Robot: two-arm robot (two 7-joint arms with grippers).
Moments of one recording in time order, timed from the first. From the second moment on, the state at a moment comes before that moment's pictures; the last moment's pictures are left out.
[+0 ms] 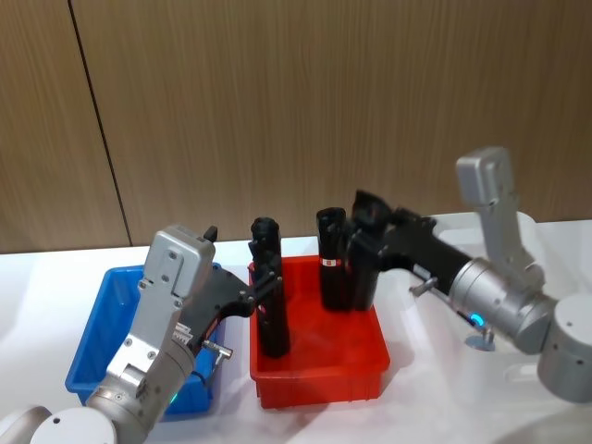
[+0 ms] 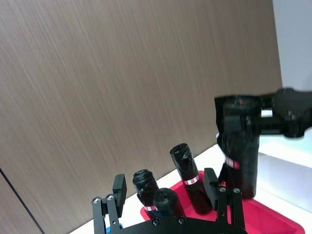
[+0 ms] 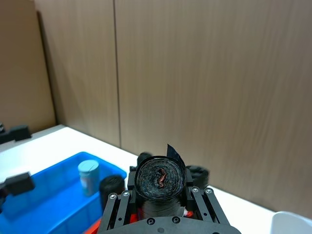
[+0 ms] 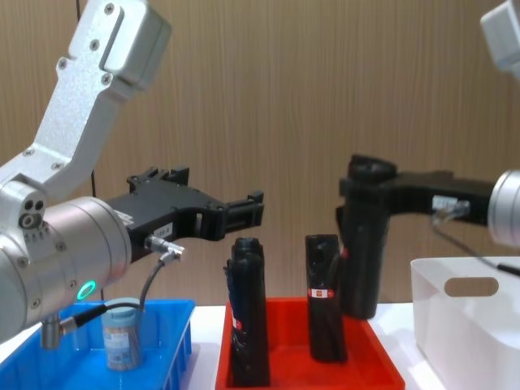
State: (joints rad) left arm -0.24 0.38 0.45 -1.63 -0.20 0.01 -0.01; right arm 0.39 0.20 -0.28 -1.38 0.24 0.11 0.40
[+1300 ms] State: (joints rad) left arm -0.24 0.38 0.45 -1.63 -0.20 0.01 -0.01; right arm 0.47 0.29 -0.16 -1.27 0.19 0.08 0.25
